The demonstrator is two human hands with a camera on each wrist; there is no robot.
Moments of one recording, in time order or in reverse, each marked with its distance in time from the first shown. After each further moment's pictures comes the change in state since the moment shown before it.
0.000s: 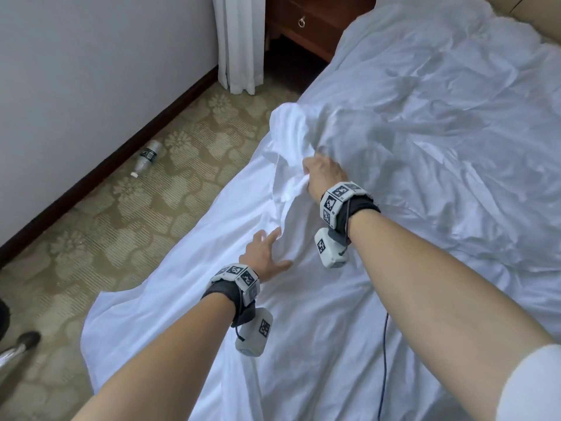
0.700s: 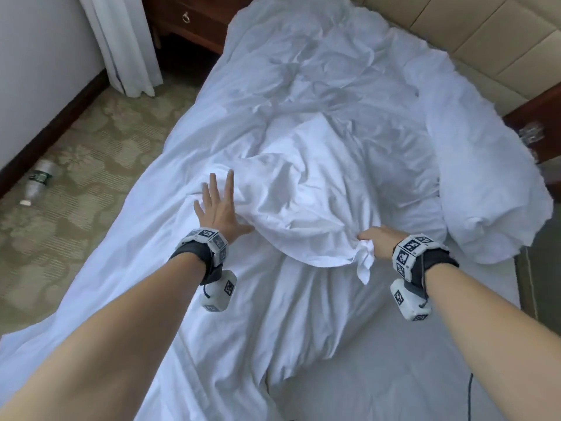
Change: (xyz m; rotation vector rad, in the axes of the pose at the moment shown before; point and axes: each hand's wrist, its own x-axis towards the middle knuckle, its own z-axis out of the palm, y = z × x) left_hand -0.018 0.132 0.018 0.241 0.239 0.233; right_hand -0.267 0.248 -0.046 -0.140 -0.632 0.407
